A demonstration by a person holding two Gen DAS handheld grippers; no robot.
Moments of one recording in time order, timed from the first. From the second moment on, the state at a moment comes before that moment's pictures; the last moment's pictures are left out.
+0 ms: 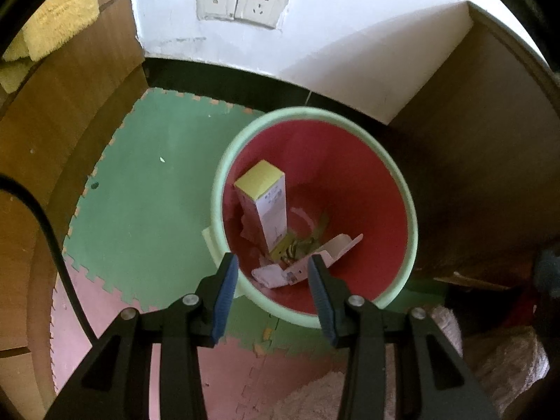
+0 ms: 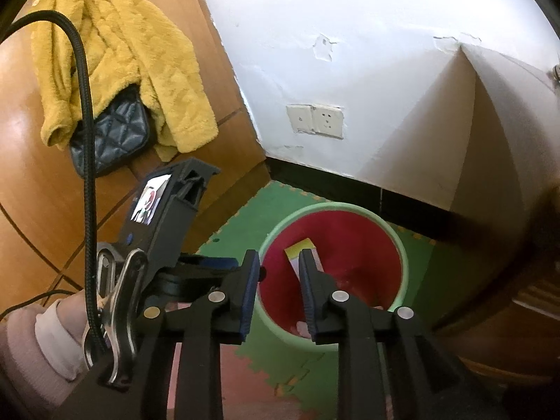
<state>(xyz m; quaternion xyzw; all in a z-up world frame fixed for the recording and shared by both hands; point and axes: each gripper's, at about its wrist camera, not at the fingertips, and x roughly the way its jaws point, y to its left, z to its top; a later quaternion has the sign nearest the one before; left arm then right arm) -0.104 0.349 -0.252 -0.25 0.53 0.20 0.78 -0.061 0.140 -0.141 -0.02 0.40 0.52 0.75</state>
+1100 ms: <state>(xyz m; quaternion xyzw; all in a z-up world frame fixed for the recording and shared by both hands) -0.076 0.298 -0.102 -0.20 0.44 0.14 0.87 -0.043 0.040 -0.048 0.08 0.31 0.48 0.81</state>
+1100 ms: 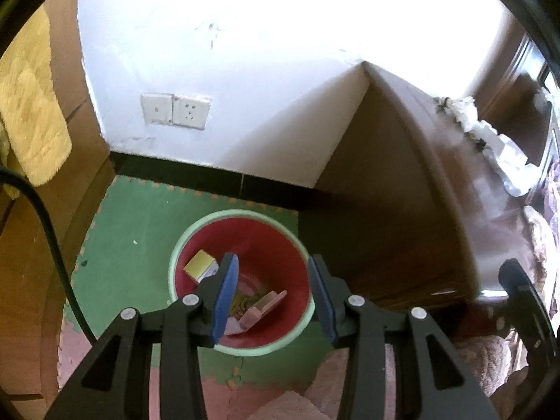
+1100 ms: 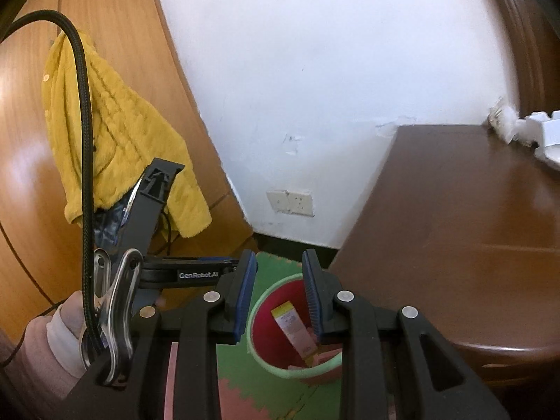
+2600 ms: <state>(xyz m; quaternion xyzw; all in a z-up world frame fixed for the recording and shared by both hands) 0.047 0.130 -0.018 -0.09 0.41 -0.01 0.91 0.031 -0.136 -0.046 0.17 0.29 0.27 0.90</state>
